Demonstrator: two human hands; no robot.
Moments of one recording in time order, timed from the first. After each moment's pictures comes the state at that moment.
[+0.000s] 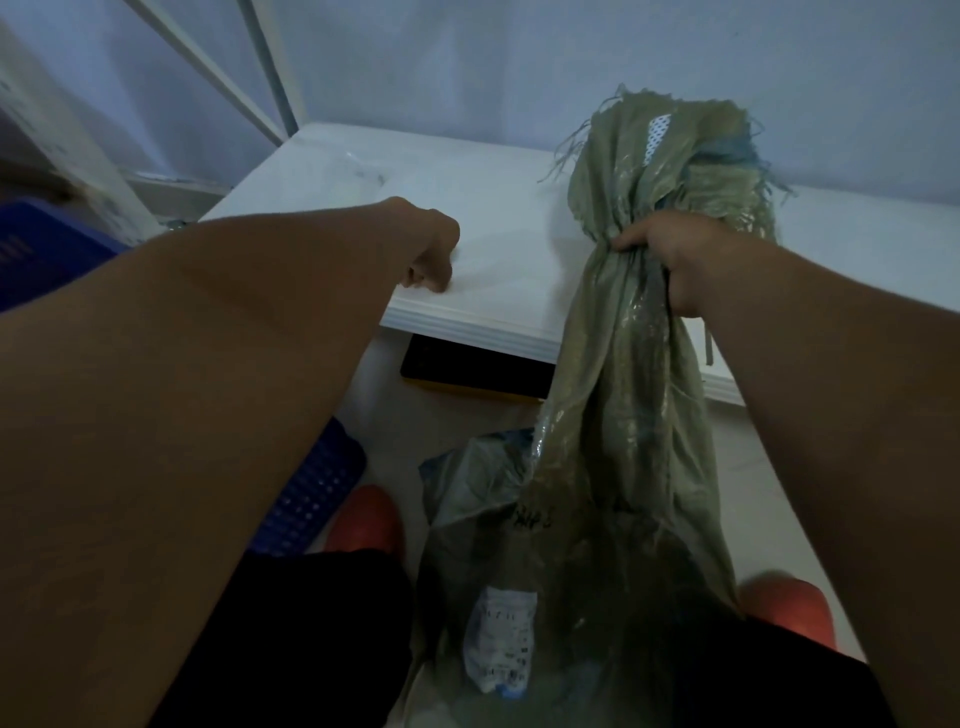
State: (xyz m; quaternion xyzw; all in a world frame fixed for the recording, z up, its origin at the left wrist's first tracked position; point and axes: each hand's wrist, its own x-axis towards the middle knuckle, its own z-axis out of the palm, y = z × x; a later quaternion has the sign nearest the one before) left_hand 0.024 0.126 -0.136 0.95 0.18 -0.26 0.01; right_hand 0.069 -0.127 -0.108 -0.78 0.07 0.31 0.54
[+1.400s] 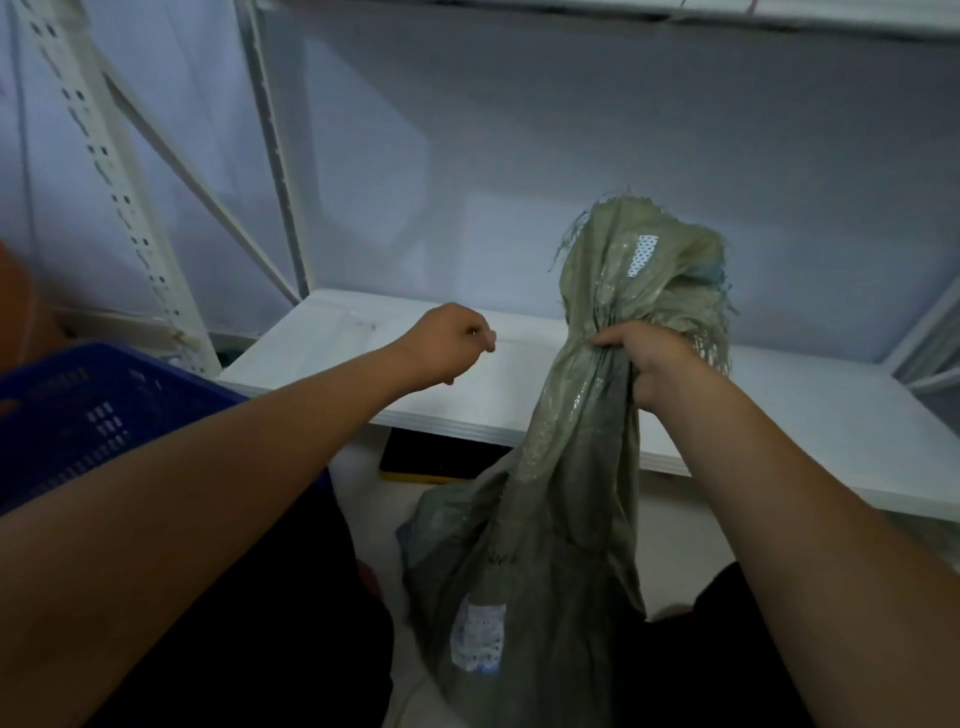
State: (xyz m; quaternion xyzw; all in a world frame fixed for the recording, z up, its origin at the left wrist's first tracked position) left_hand -0.147 -0.001 0.013 0.93 0.05 0.10 0.35; right_hand -0.056 -0.219 0.017 -0.71 0.08 0.17 0.68
